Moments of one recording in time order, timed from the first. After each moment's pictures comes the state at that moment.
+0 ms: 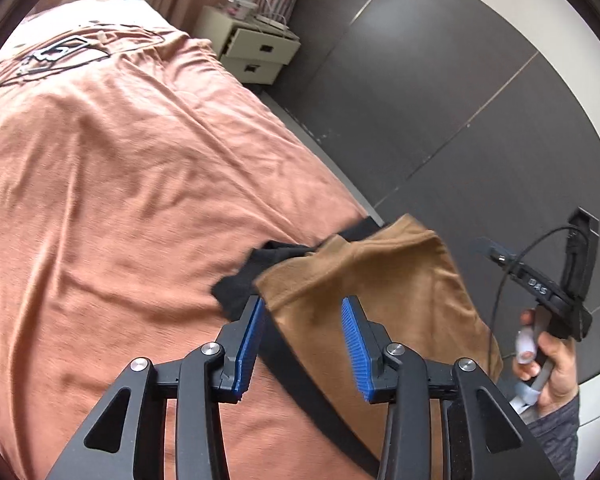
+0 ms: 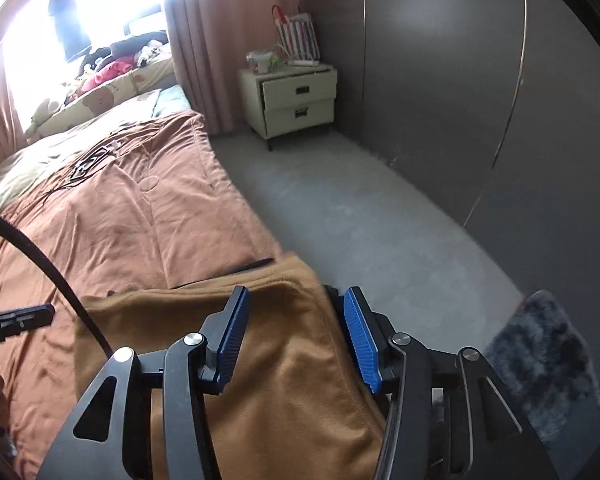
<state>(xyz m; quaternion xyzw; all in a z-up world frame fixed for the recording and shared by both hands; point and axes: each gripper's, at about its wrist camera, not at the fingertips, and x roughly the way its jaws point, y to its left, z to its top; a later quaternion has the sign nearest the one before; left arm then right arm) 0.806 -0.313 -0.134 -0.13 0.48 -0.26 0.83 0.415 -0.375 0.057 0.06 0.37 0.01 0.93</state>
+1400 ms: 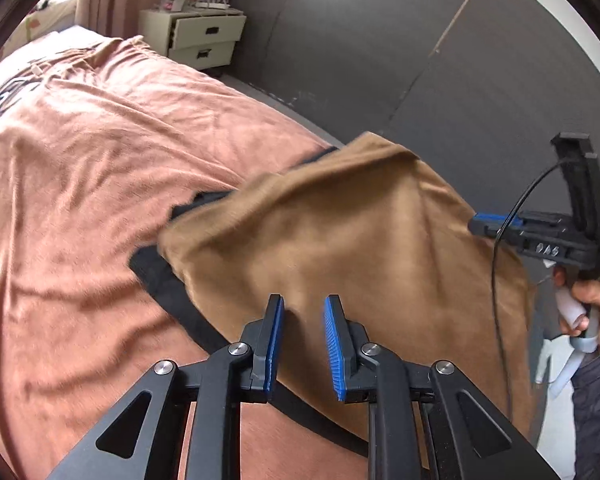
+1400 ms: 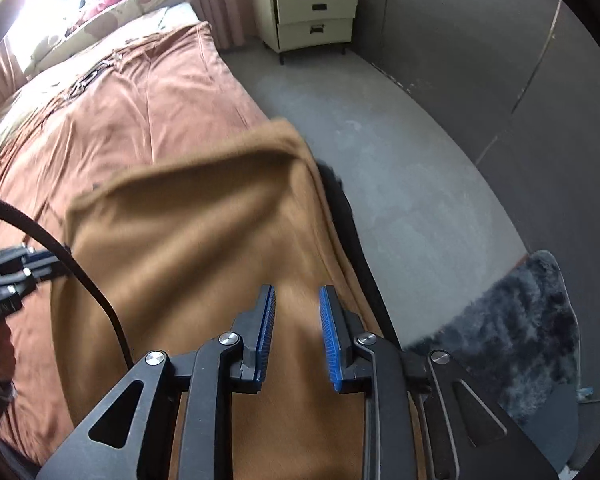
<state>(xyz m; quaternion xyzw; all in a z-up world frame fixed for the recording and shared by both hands) 0.778 -0.384 -0.168 -0.01 0.50 -0.31 0.81 0.365 -0.426 0.036 0.03 0.51 0.05 0.86</state>
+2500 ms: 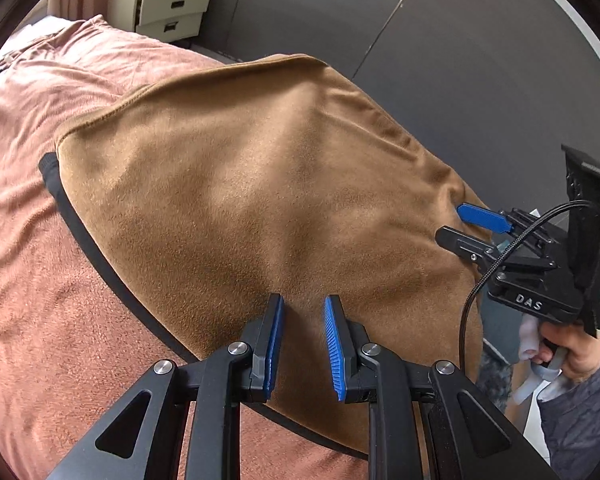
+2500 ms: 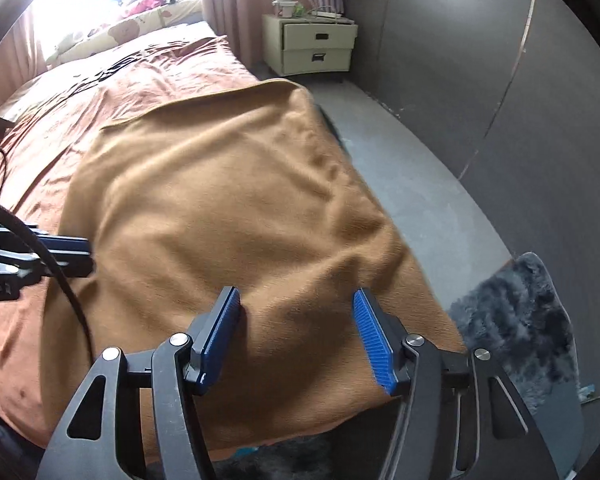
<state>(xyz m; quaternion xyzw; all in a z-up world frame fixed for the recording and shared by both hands) 0.688 -0.446 -0.183 0.01 0.54 -0.33 0.78 0.239 -0.416 0.001 0.00 0.43 0.03 0.90</state>
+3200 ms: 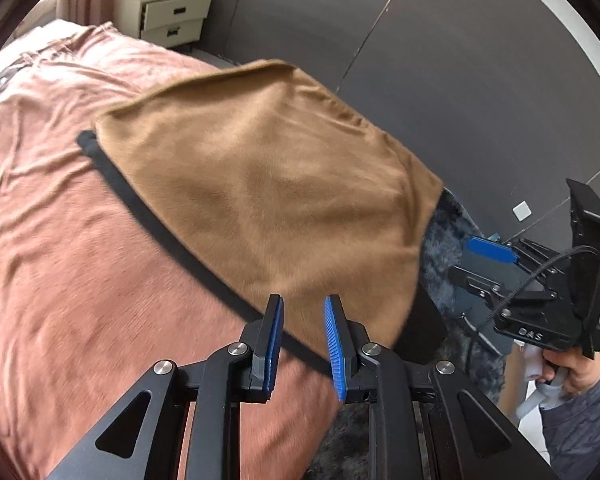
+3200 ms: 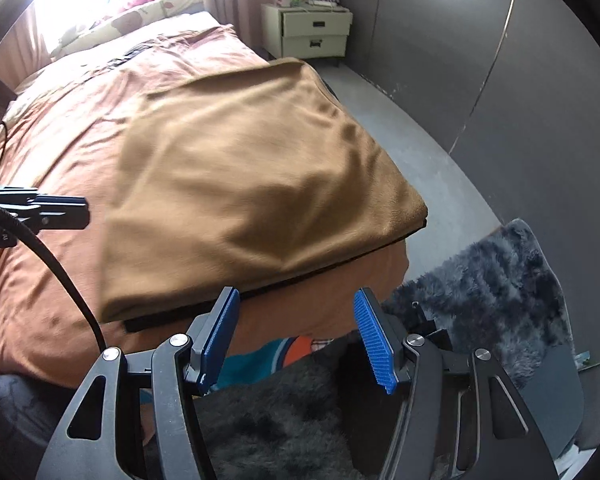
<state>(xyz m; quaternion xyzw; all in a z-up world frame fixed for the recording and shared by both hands) 0.609 -0.421 -0.135 0.01 0.53 -0.33 0.78 0.141 -0.399 0.047 0.00 0.46 0.03 0.89</state>
